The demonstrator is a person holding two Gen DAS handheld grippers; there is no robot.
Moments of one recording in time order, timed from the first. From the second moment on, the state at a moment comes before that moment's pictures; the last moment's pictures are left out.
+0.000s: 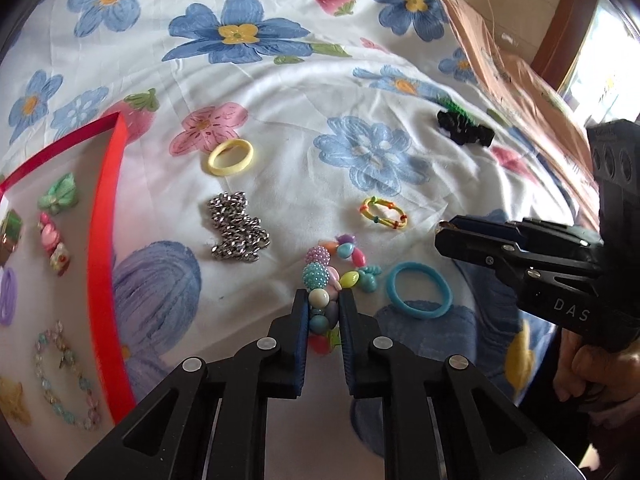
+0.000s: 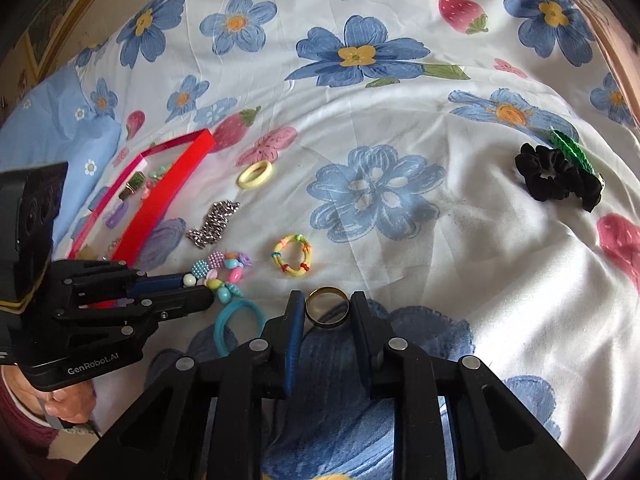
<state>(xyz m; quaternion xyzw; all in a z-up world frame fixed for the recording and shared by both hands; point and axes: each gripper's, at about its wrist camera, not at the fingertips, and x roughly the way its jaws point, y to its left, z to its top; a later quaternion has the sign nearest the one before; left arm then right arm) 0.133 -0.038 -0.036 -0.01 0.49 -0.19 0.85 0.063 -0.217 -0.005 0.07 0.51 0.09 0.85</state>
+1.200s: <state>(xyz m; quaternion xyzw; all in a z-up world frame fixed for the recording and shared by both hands) 0.047 0.108 0.033 -0.12 0.41 -0.09 0.90 0.083 -0.105 0.035 0.07 0.48 0.21 0.85</state>
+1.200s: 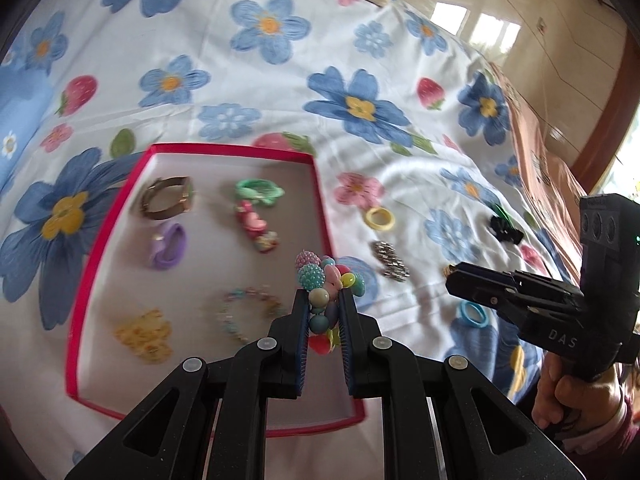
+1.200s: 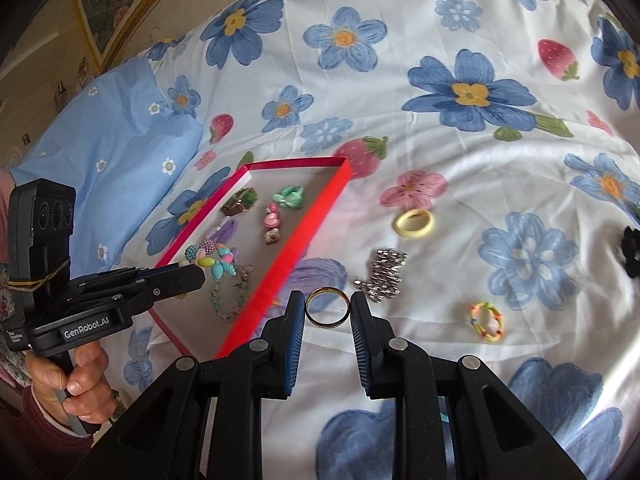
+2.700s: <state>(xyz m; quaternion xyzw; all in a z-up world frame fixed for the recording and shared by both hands) 0.106 0.196 -0.028 -0.14 0.47 0.05 0.87 0.154 0.055 -0.038 -0.06 0.52 0.29 0.80</state>
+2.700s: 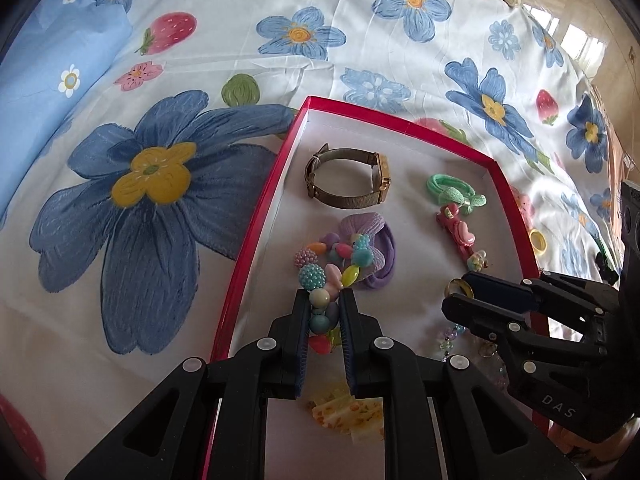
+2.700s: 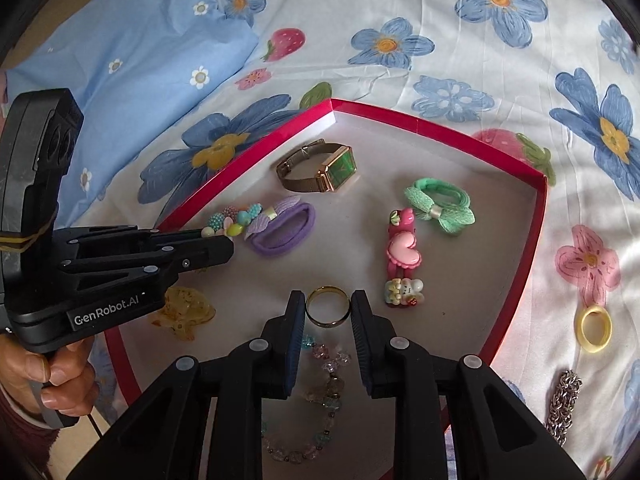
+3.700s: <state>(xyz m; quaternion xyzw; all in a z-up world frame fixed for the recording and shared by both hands) 0.052 0.172 0.026 -0.15 0.42 0.02 0.89 0.126 -0.019 0.026 0.04 0.48 0.26 0.84</state>
